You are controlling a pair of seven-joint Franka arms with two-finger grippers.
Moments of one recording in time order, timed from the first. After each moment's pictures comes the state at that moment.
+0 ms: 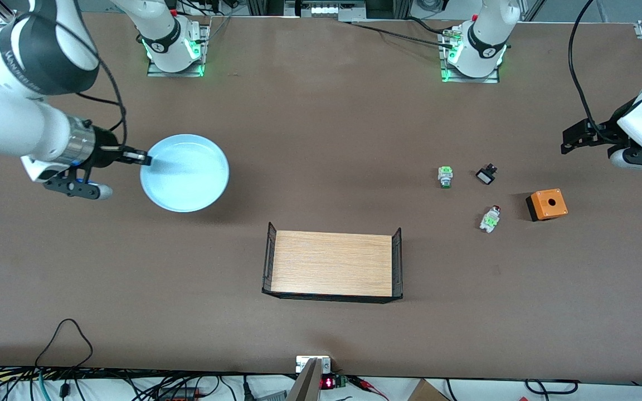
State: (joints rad) left arm 0.00 -0.01 0.03 -1.75 0.00 1.68 0.12; right arm 0.13 0.18 0.06 -1.66 0.24 1.64 0.43
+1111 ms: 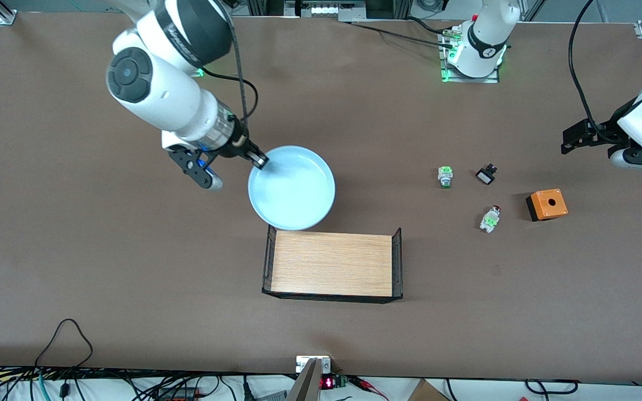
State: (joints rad) left arm 0.00 -0.01 0.03 -1.75 0.00 1.68 0.12; right arm 0.48 0.34 0.06 -1.50 0.31 1.93 1.21
